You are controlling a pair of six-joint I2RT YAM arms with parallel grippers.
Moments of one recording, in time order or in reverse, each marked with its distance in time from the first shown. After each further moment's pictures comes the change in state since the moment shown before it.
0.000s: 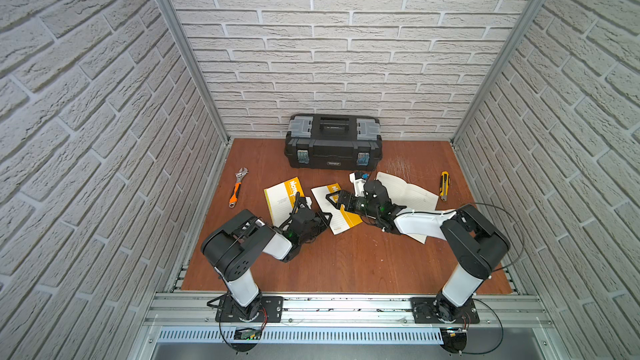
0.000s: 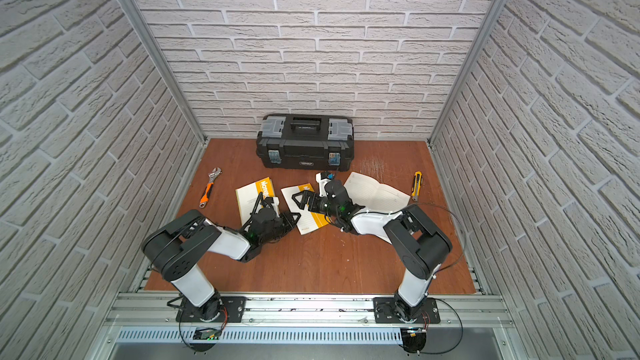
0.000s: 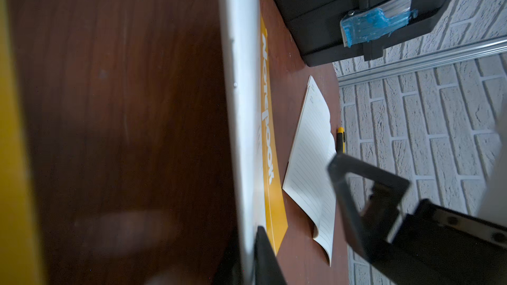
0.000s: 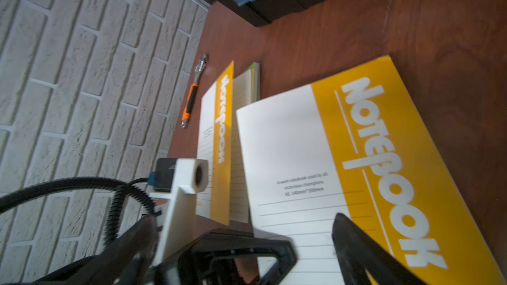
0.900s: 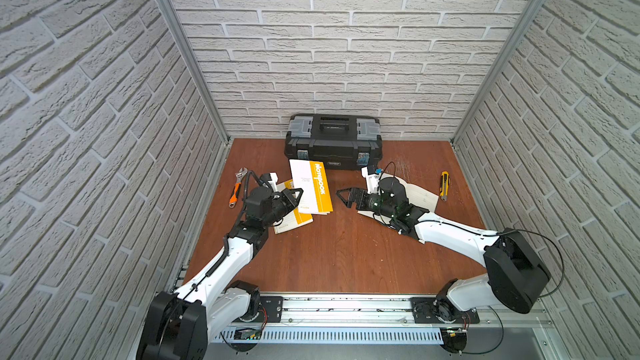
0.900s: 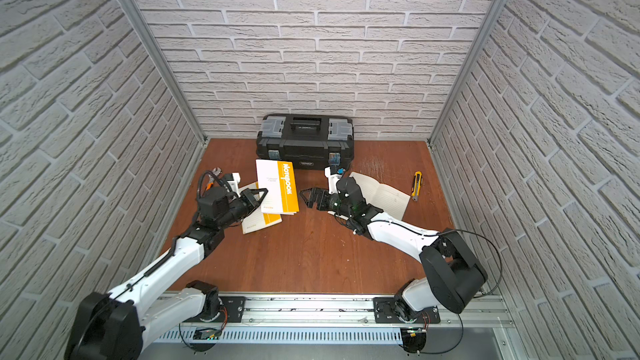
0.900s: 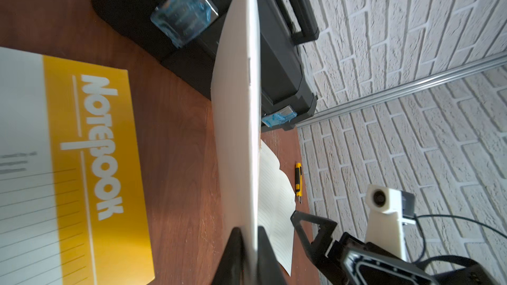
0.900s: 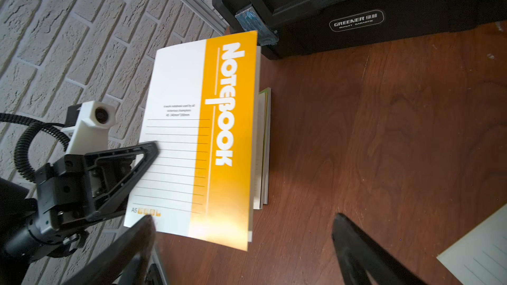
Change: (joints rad) left arm 0.438 -0.723 0.062 -0.642 0.278 0.193; right arm -0.020 -0.204 -0.051 -0.158 0.040 -0.077
